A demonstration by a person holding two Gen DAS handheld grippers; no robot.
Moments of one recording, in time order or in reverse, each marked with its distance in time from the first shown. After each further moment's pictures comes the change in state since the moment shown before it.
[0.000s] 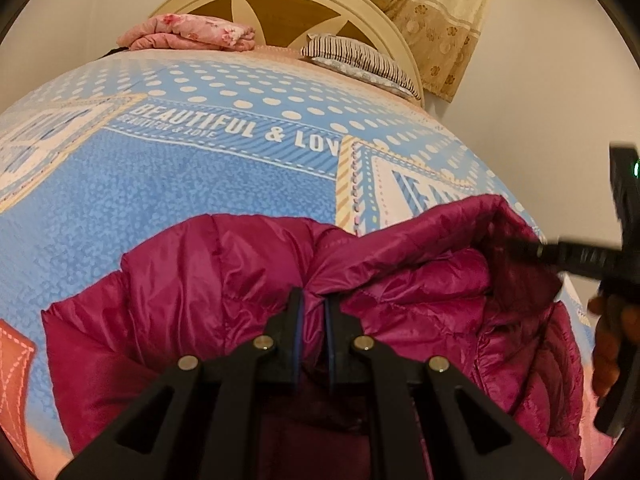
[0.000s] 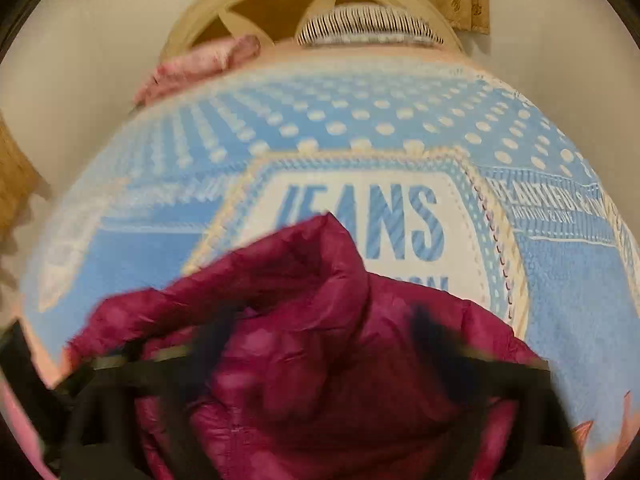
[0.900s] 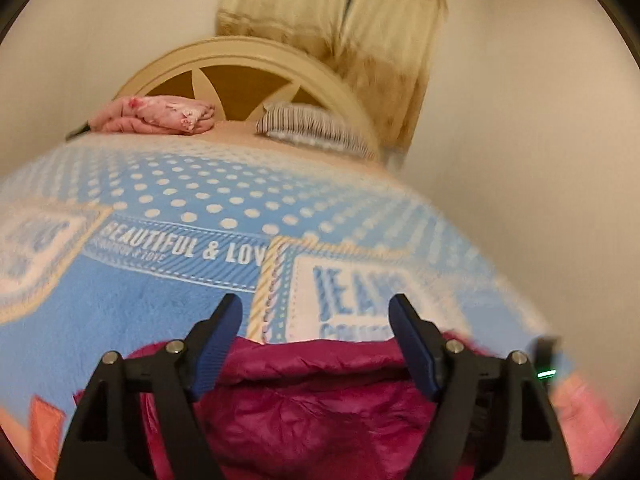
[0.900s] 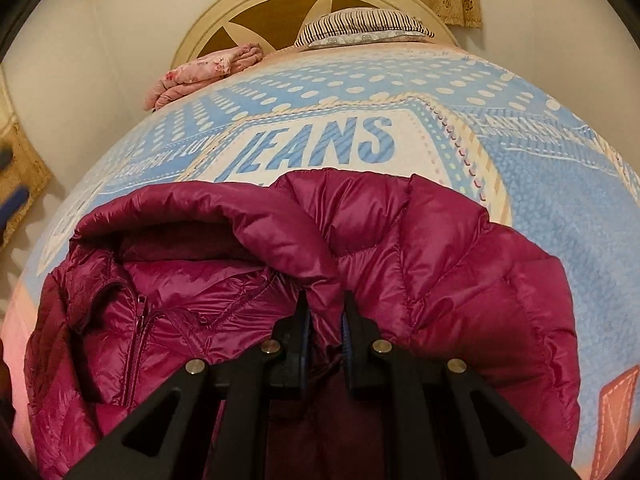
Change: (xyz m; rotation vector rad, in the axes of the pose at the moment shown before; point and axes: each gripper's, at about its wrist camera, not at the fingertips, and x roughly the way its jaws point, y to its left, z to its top) left arm -0.048 -0.095 0.051 0.160 -0.194 0.001; right arm 0.011 -0.064 -0.091 0.033 -0.125 0.112
